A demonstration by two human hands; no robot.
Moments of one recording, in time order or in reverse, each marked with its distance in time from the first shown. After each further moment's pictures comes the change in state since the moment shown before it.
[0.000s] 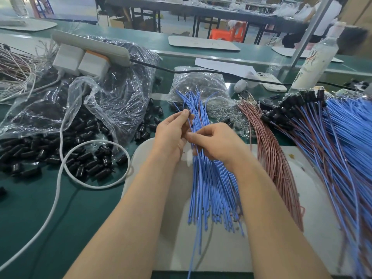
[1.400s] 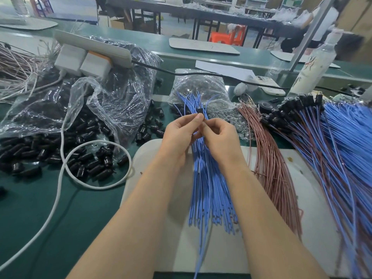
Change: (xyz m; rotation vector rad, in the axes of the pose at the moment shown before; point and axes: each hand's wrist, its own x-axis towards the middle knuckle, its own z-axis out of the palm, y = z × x) left_hand 0.005 -0.014 0.001 -0.002 -0.127 -0.021; right_hand 0.033 0.038 0.003 0.165 0.624 -0.003
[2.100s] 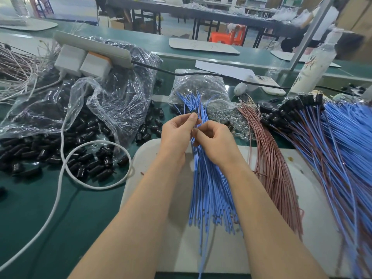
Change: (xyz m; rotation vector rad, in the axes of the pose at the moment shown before) left_hand 0.003 0.000 0.001 0.093 0.129 0.049; right_hand -0.004 -0.002 0.000 -0.164 -0.132 -0.026
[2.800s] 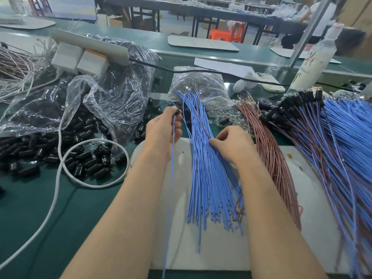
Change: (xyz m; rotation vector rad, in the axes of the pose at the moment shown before) left_hand 0.006 0.016 -0.016 -0.148 0.128 -0.140; right_hand 0.001 0.002 -0.031 -0.638 0.021 0.281
